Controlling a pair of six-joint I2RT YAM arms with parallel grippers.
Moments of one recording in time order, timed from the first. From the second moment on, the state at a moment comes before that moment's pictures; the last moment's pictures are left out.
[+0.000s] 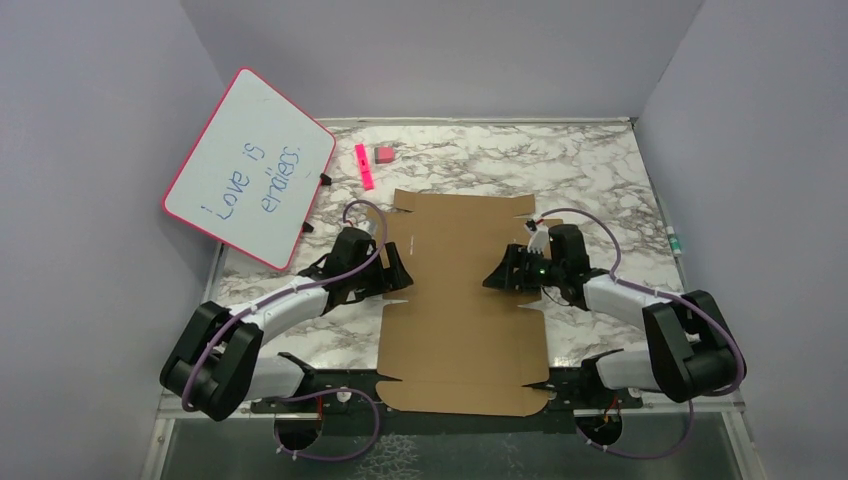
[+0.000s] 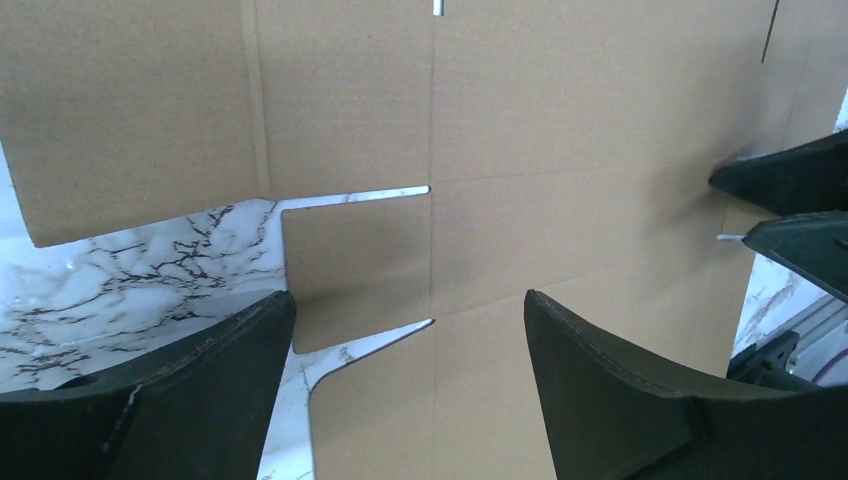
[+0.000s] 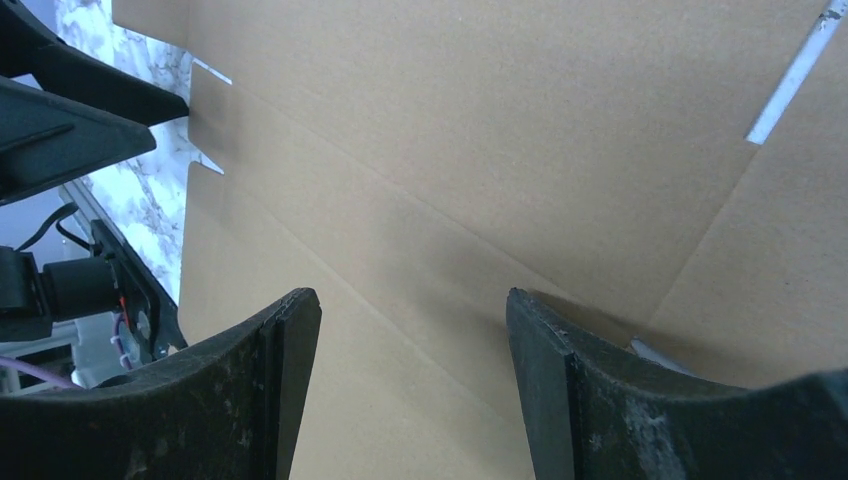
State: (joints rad) left arm -0.51 1.27 0.50 -0.04 0.18 -0.70; right arm 0.29 1.32 0.43 0.15 -0.57 0.44
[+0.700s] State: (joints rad) left arm -0.53 1.20 0.49 -0.06 0.22 -0.76; right arm 0.30 1.40 0.42 0.29 -0.56 0.46
